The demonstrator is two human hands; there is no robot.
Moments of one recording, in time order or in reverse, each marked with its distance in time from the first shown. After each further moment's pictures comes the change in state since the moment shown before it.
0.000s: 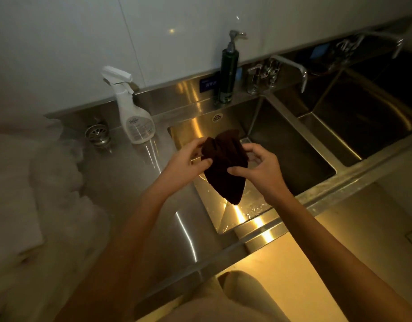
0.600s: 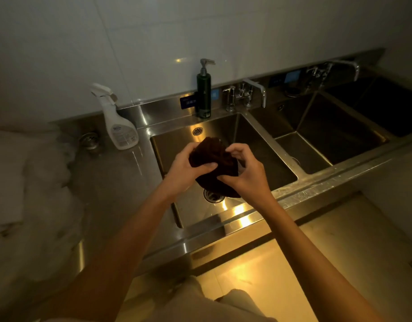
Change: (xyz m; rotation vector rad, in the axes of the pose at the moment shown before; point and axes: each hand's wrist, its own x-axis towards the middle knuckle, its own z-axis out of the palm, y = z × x) left_hand -0.028 0.085 0.125 -0.206 0.185 0.034; right_hand -0.058 0.011 -0.106 -0.120 -0.046 -0.333
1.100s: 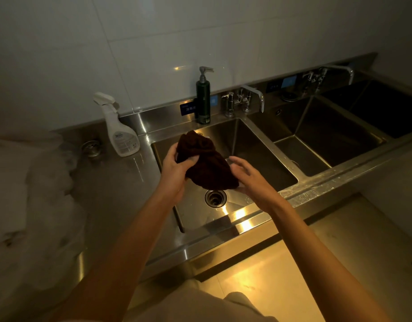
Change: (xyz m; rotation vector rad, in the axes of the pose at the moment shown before) left_hand 0.004 -0.007 -0.009 -0.480 0.219 -0.096; right_hand 0.006 0.029 -0.010 0.406 -0.234 0.468
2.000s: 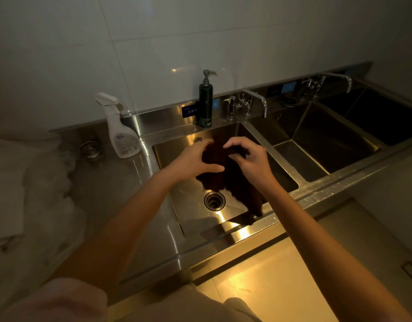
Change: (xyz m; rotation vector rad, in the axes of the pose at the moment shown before) left_hand 0.050 0.027 -0.002 0.978 -0.458 0.124; right_hand 0.032 -0.045 0.018 -0.462 0.252 -0.597
